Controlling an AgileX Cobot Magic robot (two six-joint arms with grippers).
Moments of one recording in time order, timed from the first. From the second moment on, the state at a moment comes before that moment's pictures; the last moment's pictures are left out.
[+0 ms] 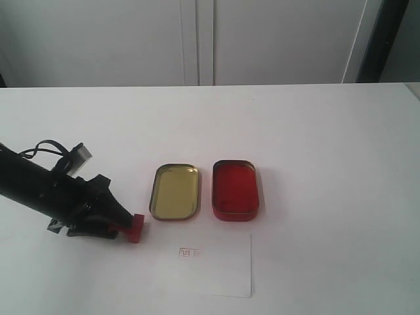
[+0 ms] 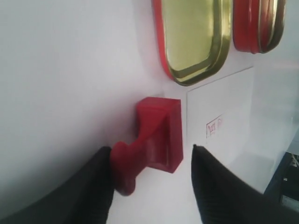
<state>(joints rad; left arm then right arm) -0.09 1.97 -0.94 -1.13 0.98 0.95 0.07 0.00 0.00 -0.14 0.36 0.38</state>
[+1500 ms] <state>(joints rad) -0.08 1.74 -0.93 -0.84 0.81 0.75 0.07 0.00 0.00 -0.14 0.36 0.38</state>
